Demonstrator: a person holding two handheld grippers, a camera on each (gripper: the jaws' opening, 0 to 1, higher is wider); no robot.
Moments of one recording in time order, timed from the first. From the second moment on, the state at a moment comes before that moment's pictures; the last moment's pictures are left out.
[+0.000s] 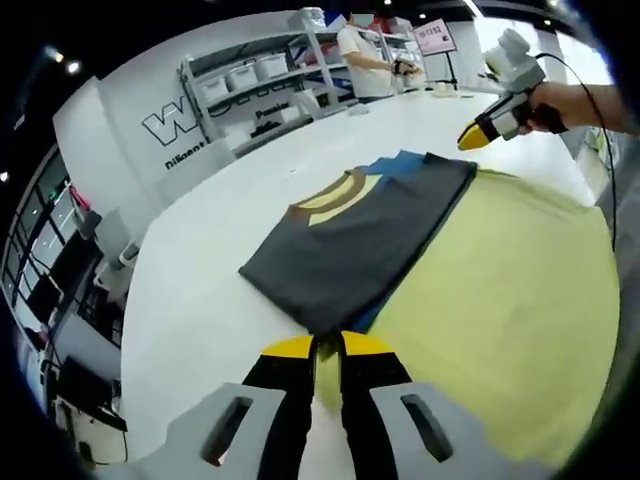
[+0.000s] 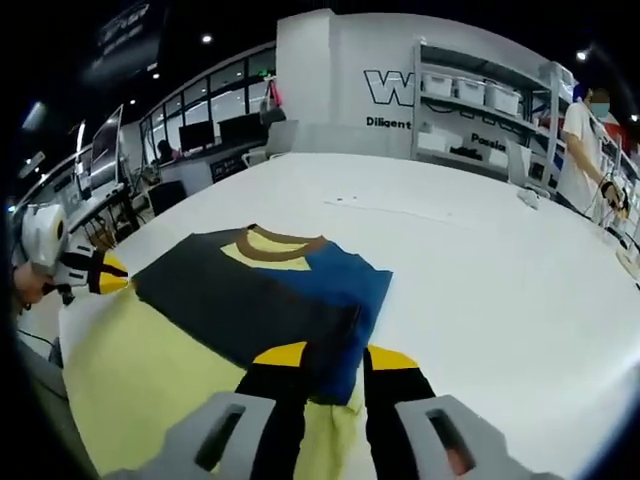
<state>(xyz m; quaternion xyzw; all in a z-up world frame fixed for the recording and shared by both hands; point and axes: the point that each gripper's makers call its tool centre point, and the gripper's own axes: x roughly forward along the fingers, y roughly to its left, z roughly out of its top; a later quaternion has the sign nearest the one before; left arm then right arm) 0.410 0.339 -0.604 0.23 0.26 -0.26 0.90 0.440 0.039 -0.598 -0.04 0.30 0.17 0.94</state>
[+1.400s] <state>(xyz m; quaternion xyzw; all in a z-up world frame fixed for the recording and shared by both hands) 0.320 0.335 -0.613 0.23 0.31 -0.36 0.85 0.330 0.051 -0.618 -0.09 0.38 0.30 0.87</state>
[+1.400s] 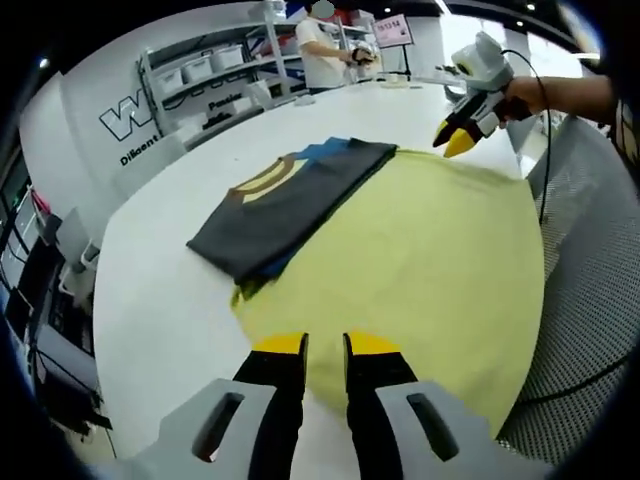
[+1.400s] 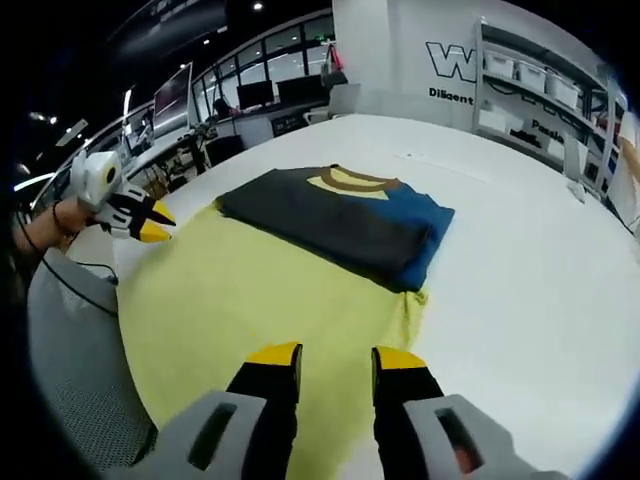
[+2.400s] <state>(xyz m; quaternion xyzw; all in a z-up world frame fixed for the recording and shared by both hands) 0.258 0.324 -0.626 0.23 0.34 -0.45 0.79 0.250 0.050 -0.638 -0.25 0.41 0.44 0.75</state>
